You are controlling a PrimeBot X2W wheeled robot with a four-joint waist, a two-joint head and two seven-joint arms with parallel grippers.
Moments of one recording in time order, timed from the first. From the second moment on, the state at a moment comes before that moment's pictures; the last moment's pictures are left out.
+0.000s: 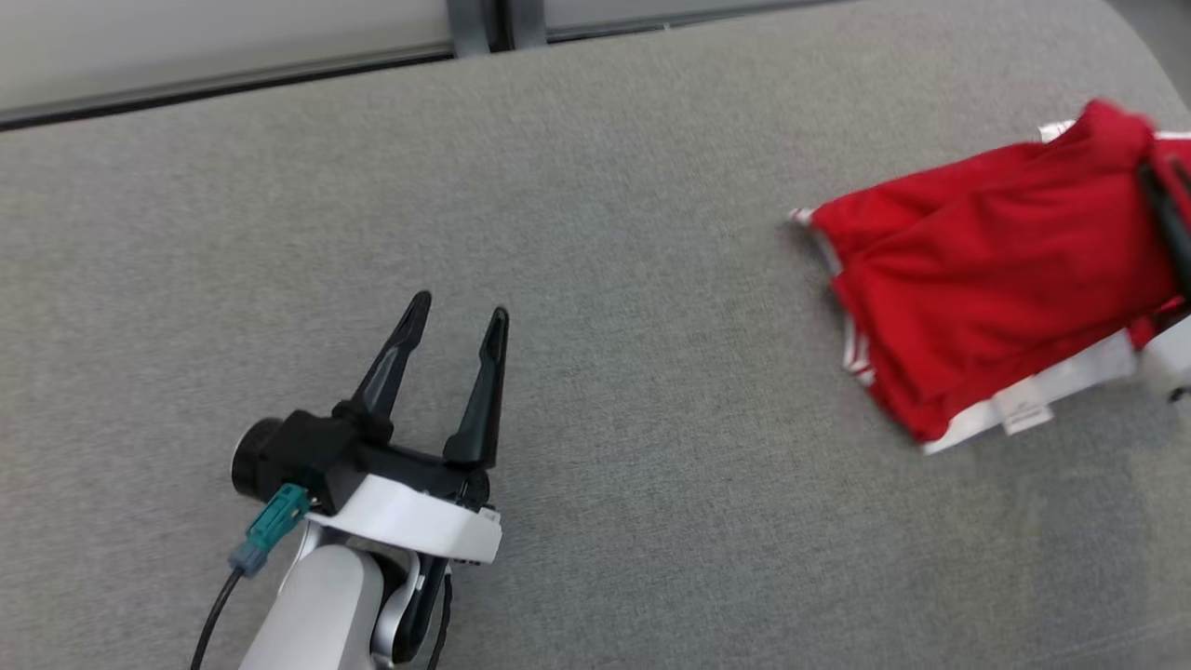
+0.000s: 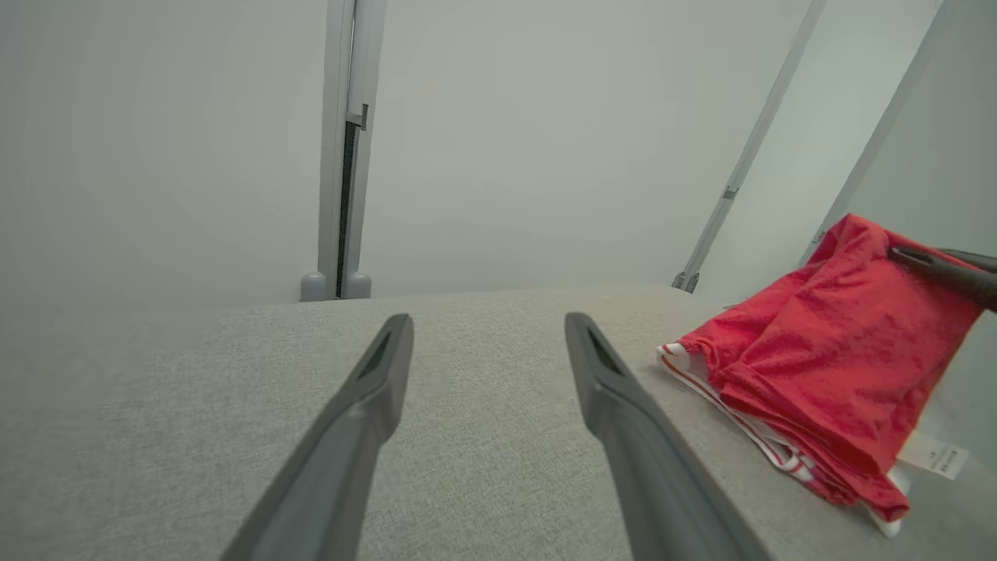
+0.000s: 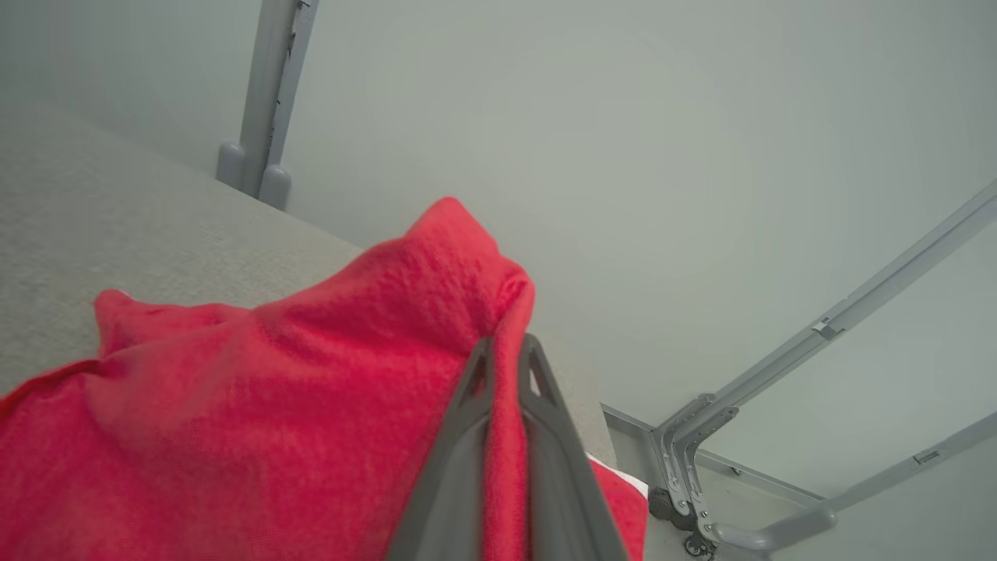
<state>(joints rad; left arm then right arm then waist) -0.24 0.05 -0.28 0.15 -0.31 -0.07 -0.26 -0.62 -0.57 0.33 0.59 0.14 0.13 -0.26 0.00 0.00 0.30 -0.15</state>
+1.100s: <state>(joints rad) -0.41 0.05 -0.36 0.11 -0.28 -0.10 -0.26 -0.85 -0.59 0.08 0.91 0.03 0.13 -0.26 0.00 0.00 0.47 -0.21</state>
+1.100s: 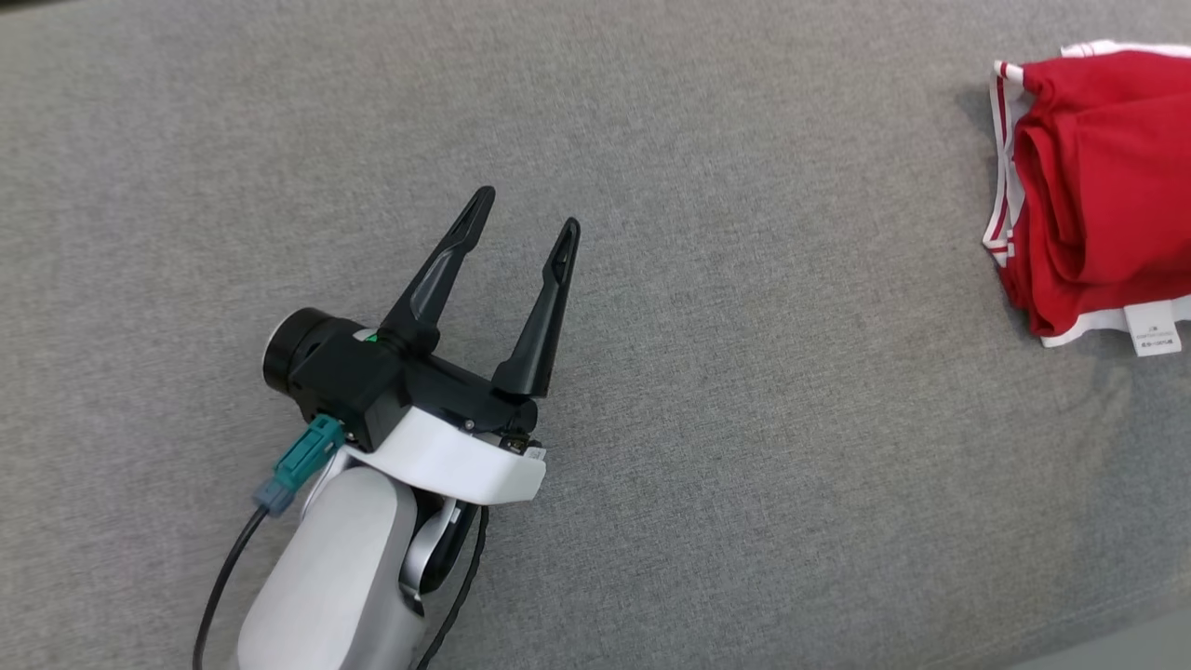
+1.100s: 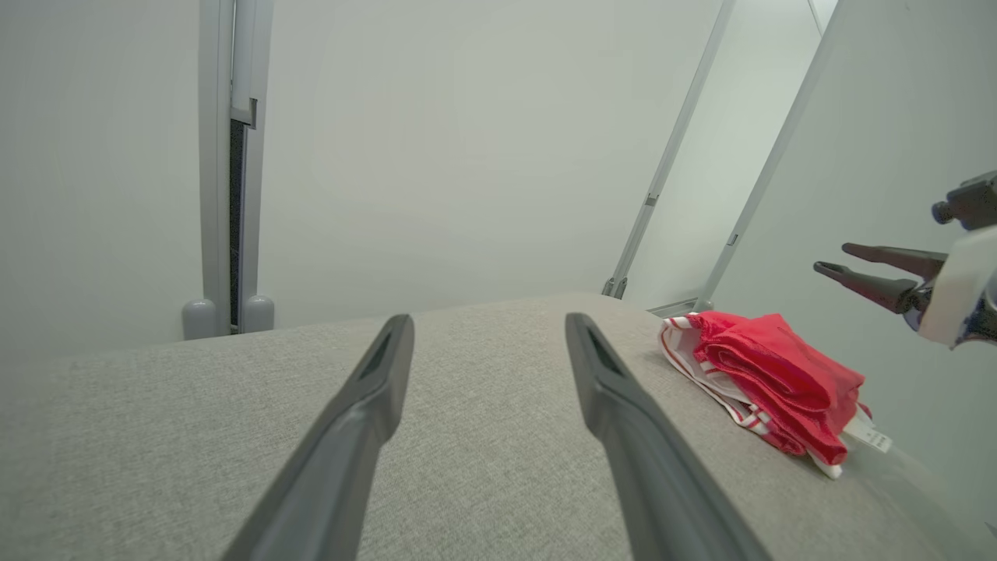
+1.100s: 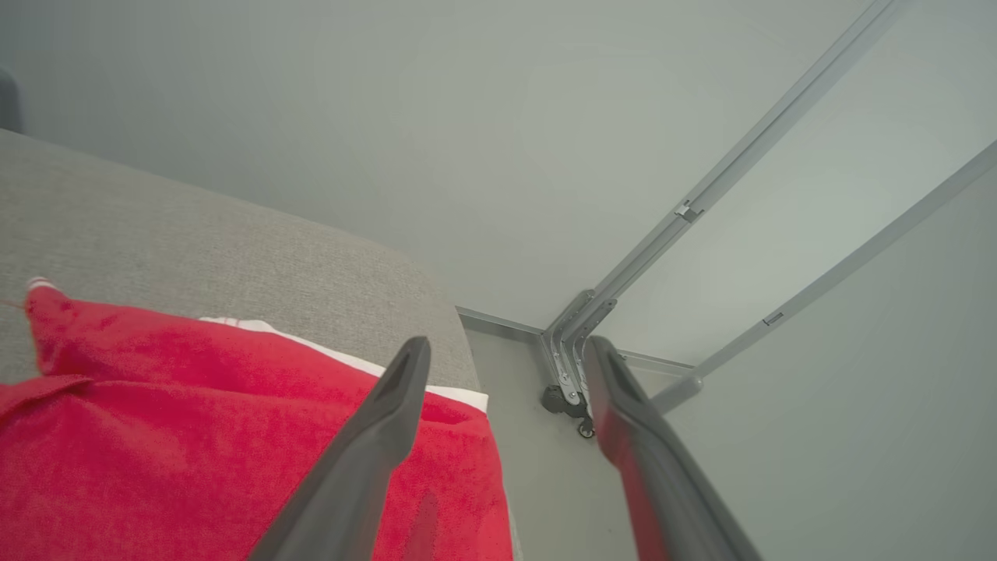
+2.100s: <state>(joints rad) -0.09 0.05 -0.20 0.16 -0.29 -0.01 -0.26 -0.25 -0.20 0.09 0.32 0.18 0.13 -0.26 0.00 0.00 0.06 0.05</state>
